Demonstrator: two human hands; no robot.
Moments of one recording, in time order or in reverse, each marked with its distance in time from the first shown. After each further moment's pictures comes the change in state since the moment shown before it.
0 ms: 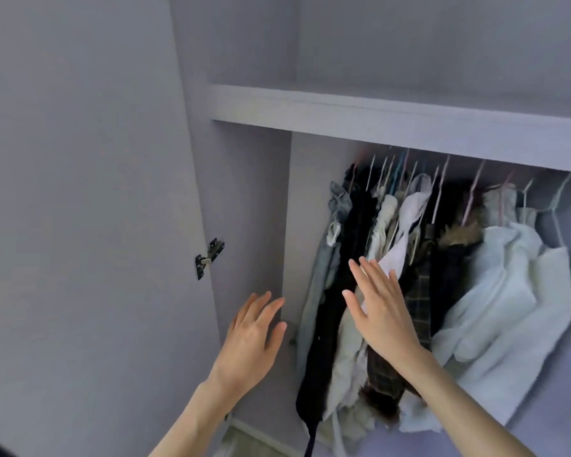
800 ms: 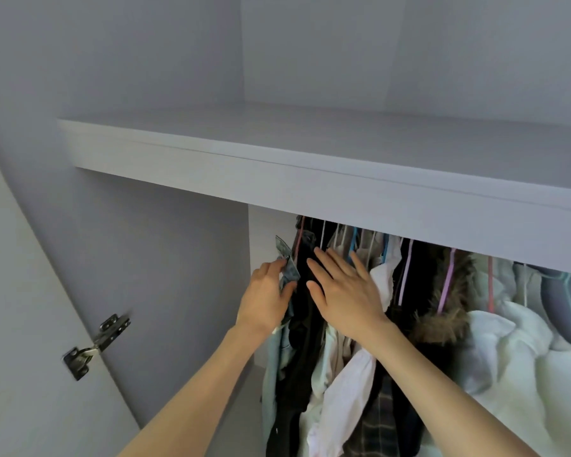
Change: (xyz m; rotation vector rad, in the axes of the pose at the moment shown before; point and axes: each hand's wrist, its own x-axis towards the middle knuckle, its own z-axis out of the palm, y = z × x) left_hand 0.281 0.084 0.073 -0.155 0.167 -0.033; right_hand 0.187 0.139 0.024 -0.243 0.021 -0.166
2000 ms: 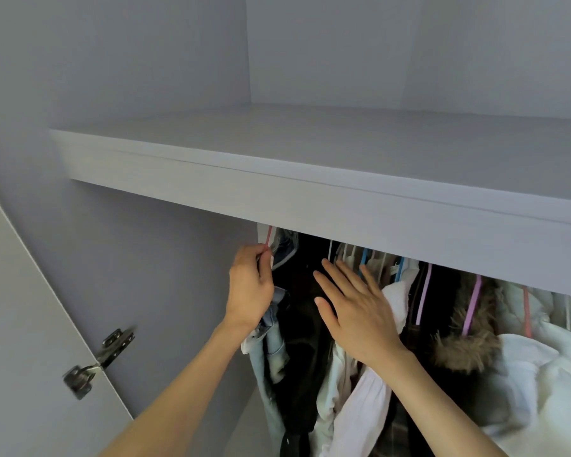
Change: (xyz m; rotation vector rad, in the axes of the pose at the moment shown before) left_hand 0.033 -0.008 -0.025 -0.214 0.367 0.020; right_hand 0.003 0.004 0.013 0.068 0.010 -0.033
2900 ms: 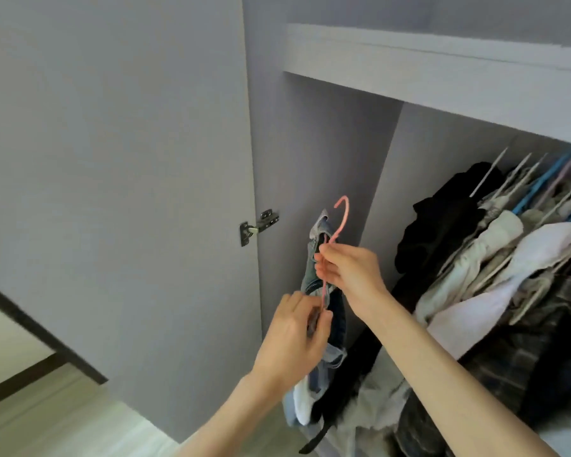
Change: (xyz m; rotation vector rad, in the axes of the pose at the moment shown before) left_hand -0.231 -0.020 -0.135 0.299 -0.126 -0.142; right_hand -0.033 -0.207 -0.024 1.687 -0.521 0.712
